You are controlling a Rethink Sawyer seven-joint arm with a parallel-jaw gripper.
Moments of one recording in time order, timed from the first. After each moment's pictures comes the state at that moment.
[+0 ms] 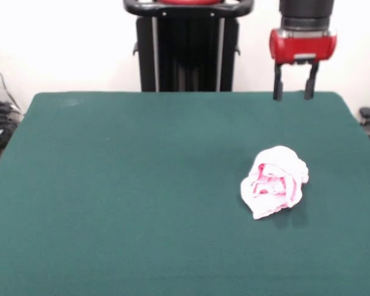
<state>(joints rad) 0.06 -0.78 0.00 2.06 0.16 0.12 1.58</state>
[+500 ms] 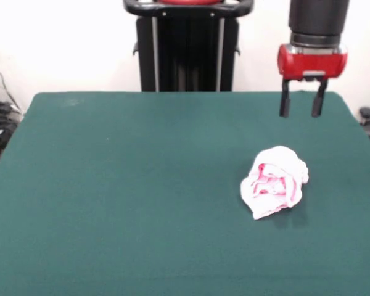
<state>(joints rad) 0.16 -0.69 -0.10 1.91 0.21 0.15 1.58</state>
